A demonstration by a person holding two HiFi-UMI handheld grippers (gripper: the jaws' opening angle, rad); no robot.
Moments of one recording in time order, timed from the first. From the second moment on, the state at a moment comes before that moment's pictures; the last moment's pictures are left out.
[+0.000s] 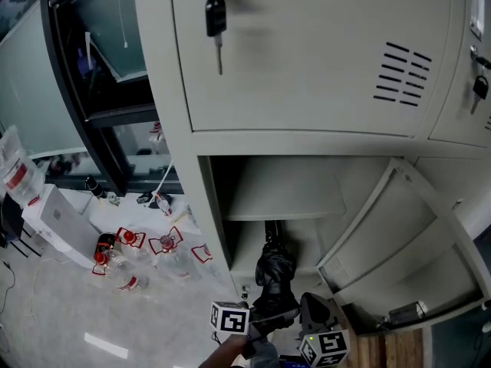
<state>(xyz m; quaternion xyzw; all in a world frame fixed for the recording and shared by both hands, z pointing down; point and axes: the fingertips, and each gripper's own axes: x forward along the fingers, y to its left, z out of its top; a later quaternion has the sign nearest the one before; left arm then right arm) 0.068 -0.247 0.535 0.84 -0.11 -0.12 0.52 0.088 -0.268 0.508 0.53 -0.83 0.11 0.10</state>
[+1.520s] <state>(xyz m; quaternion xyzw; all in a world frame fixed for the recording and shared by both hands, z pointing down) 0.061 -0.327 0.518 0.74 -0.05 -0.26 0.61 0.075 -0.299 0.506 0.52 -0.84 0.11 0.10</state>
